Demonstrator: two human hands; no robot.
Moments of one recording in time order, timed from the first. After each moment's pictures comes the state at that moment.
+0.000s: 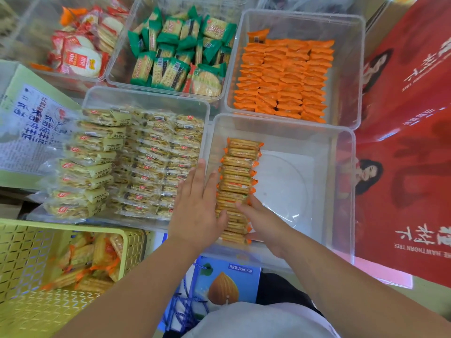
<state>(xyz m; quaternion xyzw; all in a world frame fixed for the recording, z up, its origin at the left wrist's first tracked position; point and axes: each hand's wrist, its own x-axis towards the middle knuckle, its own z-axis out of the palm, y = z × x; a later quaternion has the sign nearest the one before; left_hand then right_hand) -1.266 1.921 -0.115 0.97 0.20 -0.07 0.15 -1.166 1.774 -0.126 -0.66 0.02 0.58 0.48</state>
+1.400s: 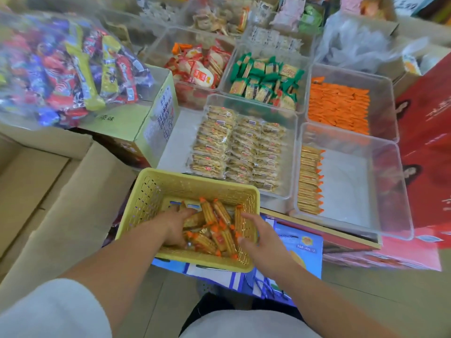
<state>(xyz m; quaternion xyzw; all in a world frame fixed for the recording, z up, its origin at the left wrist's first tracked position) -1.516 2.139 -0.127 0.86 0.24 -0.41 0.19 -1.424 1.880 -0.053 -0.84 -0.21 0.38 0.33</state>
